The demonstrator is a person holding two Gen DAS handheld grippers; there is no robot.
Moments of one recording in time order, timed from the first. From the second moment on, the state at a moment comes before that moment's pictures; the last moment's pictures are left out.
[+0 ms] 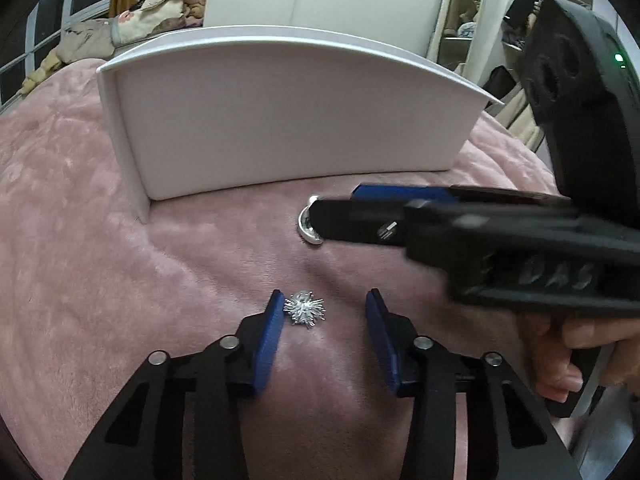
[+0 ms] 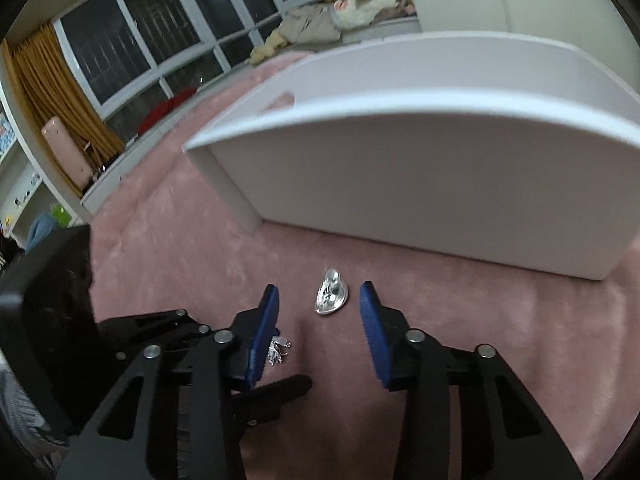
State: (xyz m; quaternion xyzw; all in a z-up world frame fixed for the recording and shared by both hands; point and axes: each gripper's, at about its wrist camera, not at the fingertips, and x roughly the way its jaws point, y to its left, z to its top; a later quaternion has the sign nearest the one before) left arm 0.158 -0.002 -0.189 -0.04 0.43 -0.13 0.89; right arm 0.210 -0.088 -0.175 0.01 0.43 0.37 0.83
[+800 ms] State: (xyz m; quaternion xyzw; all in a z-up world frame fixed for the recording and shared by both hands) left arm 0.161 0.000 -0.198 -0.07 0.44 -0.10 0.89; right arm 0.219 -0.100 -0.168 0.05 0.42 0.36 0.83
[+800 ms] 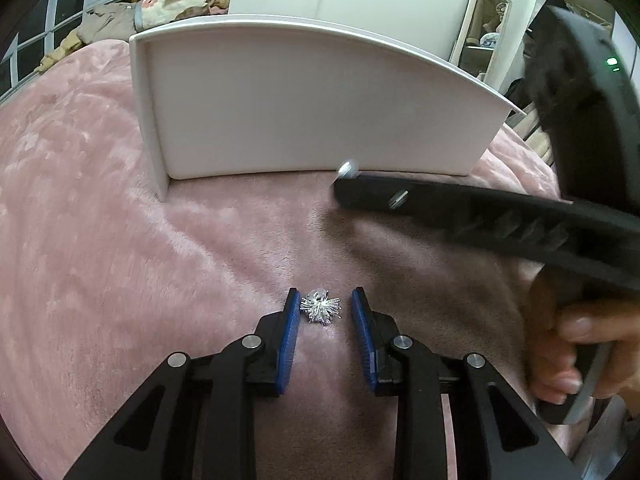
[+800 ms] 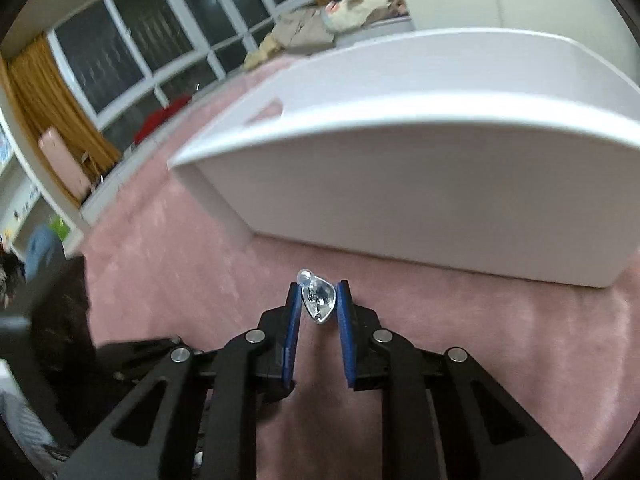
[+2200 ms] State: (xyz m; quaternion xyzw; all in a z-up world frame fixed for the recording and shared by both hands) left arm 0.142 0.024 -0.066 -0.06 0.32 -0.14 0.94; right arm 0.193 -0.166 -0.051 0.02 0.31 0.27 0.91
